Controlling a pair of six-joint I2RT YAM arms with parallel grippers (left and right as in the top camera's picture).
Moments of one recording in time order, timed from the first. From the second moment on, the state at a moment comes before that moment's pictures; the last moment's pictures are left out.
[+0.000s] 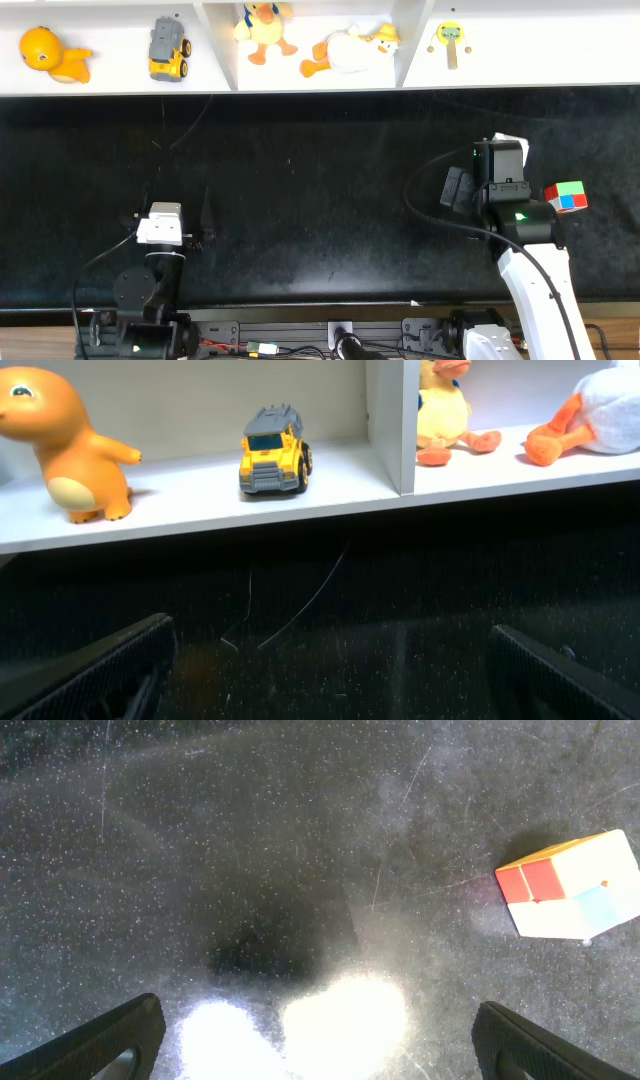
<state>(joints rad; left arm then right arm) -0.05 0.01 0.01 -0.08 -0.01 0.10 0.06 1.07 0.81 -0.85 0.30 0.27</state>
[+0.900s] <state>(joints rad) -0.05 0.01 0.01 -0.08 -0.01 0.10 -0.74 1.04 0.81 -0.72 -0.03 -0.56</state>
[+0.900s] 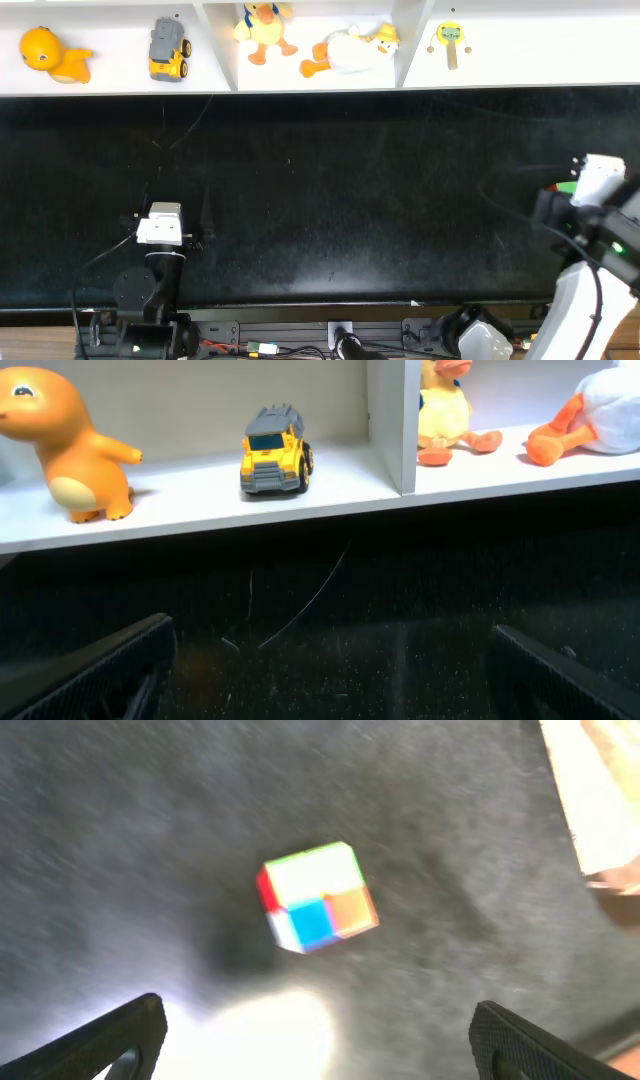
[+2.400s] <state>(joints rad) -0.05 0.01 0.01 -0.08 -0.01 0.10 -0.98 1.51 0.86 -0.62 -0.35 -0.85</state>
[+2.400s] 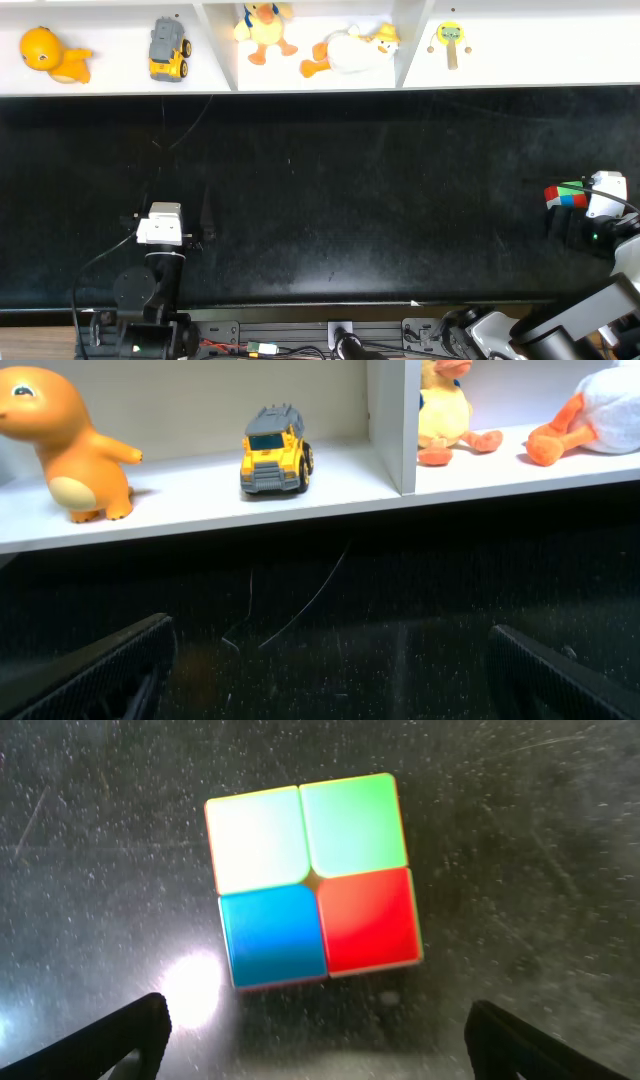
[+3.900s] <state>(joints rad) -0.05 0.01 0.01 -0.08 -0.01 0.10 -0.93 1.54 0.88 -0.53 -0.36 -0.74</state>
